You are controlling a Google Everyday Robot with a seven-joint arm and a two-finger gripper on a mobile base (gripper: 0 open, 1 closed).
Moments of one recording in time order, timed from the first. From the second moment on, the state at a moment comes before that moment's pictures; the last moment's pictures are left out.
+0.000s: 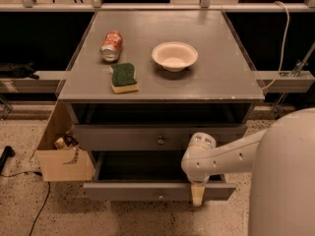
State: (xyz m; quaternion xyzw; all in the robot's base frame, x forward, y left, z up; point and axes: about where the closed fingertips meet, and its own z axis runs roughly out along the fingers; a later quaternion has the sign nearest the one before) arm 0.519 -0.163 0.438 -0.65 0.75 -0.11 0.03
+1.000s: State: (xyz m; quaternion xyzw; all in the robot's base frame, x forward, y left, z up) arm 0.408 -0.178 0.485 -0.64 0.74 -0.22 0.00
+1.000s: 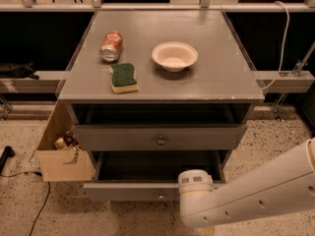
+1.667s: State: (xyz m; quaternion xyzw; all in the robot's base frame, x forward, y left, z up) arm 0.411 -0.179 0.486 -0.64 0.74 -0.22 0.00
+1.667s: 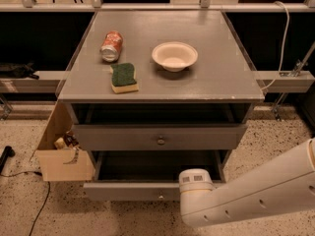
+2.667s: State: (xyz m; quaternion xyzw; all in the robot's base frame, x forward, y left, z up) arm 0.411 -0.179 0.485 -0.64 0.74 -0.22 0.00
